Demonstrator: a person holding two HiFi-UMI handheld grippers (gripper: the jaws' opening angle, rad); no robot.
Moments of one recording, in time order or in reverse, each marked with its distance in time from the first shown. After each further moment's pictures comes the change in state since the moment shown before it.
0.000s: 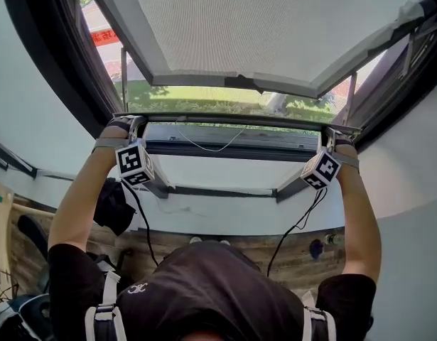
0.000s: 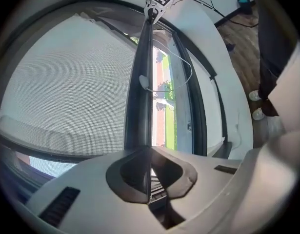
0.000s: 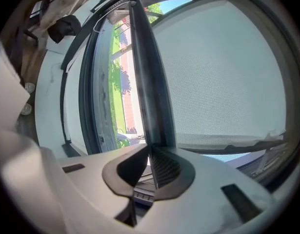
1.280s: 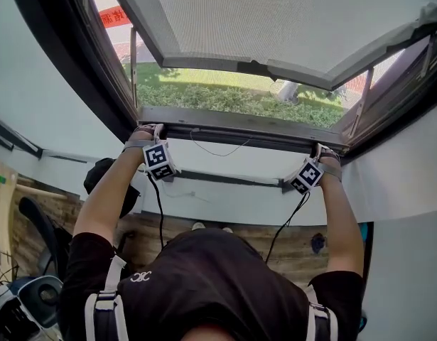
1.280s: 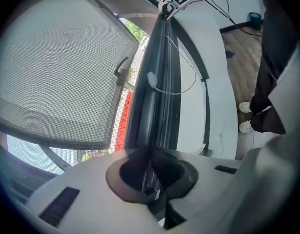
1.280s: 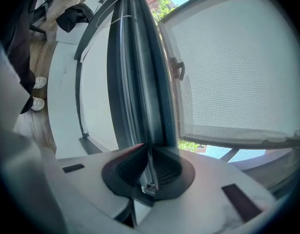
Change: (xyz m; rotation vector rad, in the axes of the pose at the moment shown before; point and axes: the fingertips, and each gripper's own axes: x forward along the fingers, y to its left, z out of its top) left arm 0.062 -0.149 -0.015 -0.082 0.118 -0.231; right arm 0.042 0.155 -0.021 -0.080 0.150 0.197
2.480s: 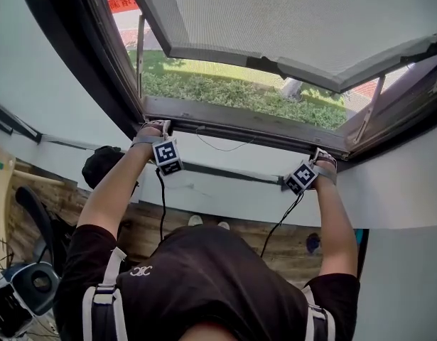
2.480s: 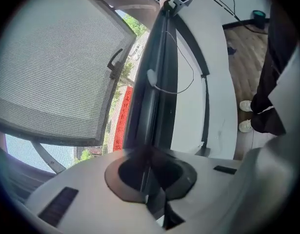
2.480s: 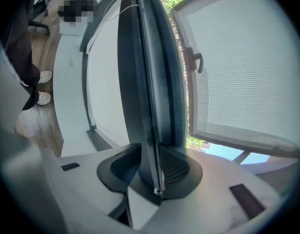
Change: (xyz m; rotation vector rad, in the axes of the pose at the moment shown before) left arm 0.026 -0.016 0.010 -0.042 0.005 0.026; right arm 0.034 0.038 0.003 -0.079 0.092 0.056
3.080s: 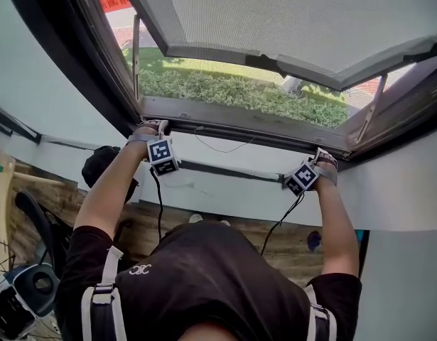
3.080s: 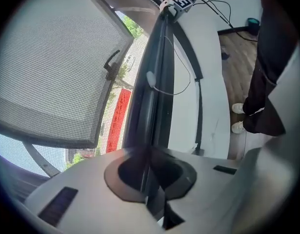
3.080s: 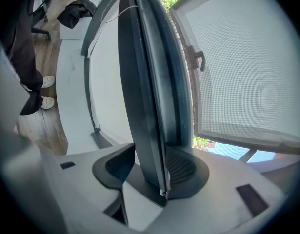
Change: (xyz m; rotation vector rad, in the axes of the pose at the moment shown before) left arm -0.009 -0.001 0.002 0.000 -0.032 -0.121; right arm -0.003 0.005 0.002 0.035 -0.006 0.058
